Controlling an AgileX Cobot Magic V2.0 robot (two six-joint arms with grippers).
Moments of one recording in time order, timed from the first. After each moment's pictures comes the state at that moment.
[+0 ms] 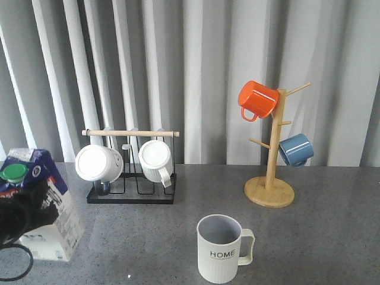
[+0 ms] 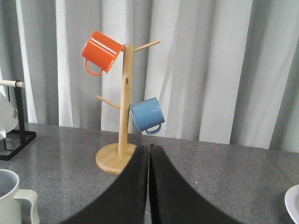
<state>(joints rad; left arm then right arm) -0.14 1.35 -0.66 -0.13 -0.60 -0.04 -0.01 0.64 -0.51 -0.26 -0.06 0.17</state>
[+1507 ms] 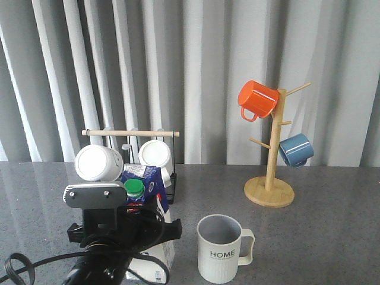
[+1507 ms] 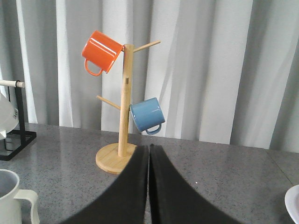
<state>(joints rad) -0.75 1.64 -0.95 -0.99 -0.75 0.59 -0.01 0.64 -0.51 -0.26 -0.06 0.17</state>
